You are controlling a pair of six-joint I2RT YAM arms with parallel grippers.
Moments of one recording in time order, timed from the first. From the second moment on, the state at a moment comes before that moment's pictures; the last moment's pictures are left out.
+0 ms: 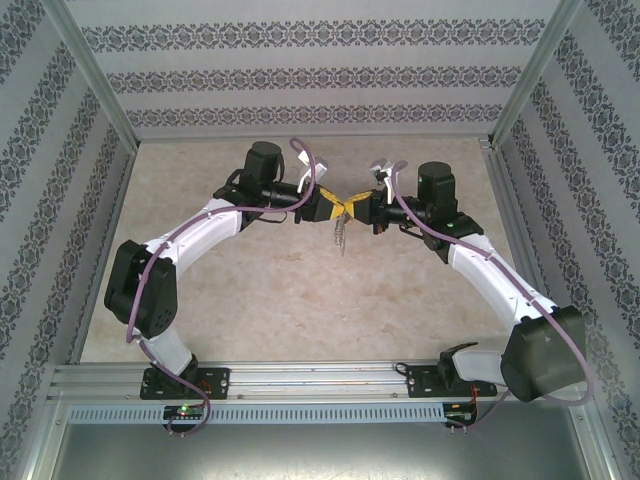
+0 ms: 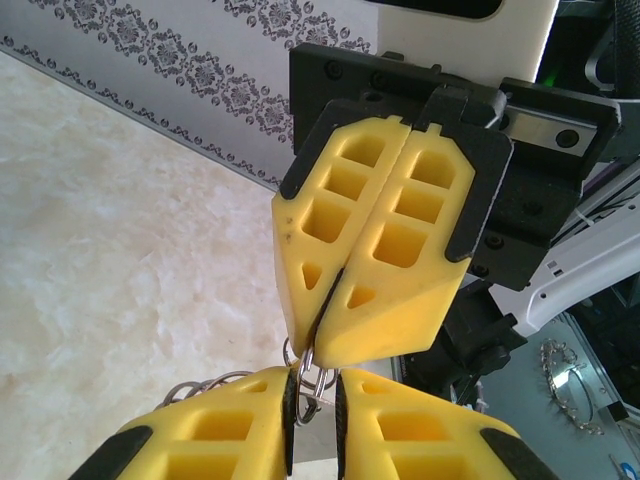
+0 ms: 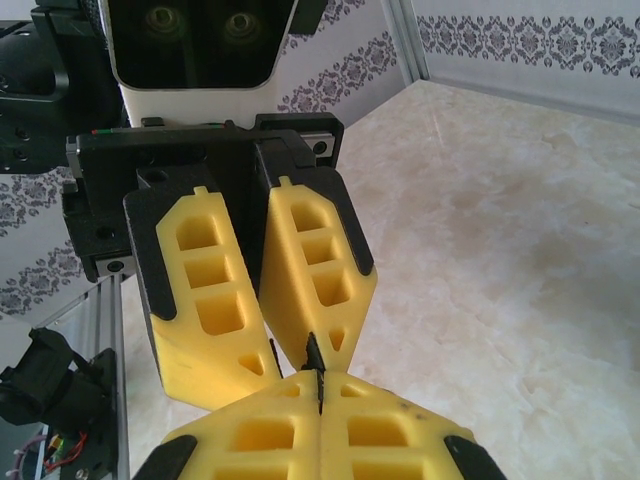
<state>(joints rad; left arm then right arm) -0.46 1.71 1.33 -0.07 1.10 -0.12 0.29 1.28 0.96 -0.06 -0.89 0.13</state>
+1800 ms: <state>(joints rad) -0.49 1.71 1.16 0.54 1.00 -0.48 0.34 1.13 0.60 0.35 -0.55 0.30</state>
